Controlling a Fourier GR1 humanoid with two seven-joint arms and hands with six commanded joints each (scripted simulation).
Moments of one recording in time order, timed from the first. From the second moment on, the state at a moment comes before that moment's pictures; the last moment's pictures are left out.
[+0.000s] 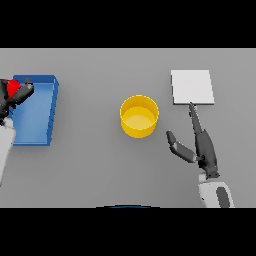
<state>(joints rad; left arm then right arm) -0.41 0.50 -0.06 -1.26 -0.33 0.19 0.59 0.09 -0.05 0.14 -1.65 0.29 -0.07 -0.18</state>
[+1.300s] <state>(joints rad) -0.43 0.51 -0.11 -1.20 -0.35 0.14 0.50 -0.39 -0.44 0.44 -1.47 0.70 0.28 -0.16</state>
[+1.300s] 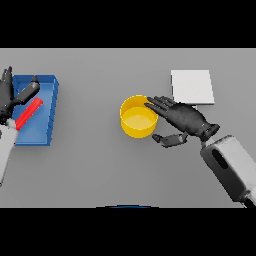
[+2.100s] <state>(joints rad) -0.40 0.53 -0.10 -1.23 -0.34 0.13 0.49 -0.68 -0.36 0.68 -1.18 0.89 0.44 -0.20</state>
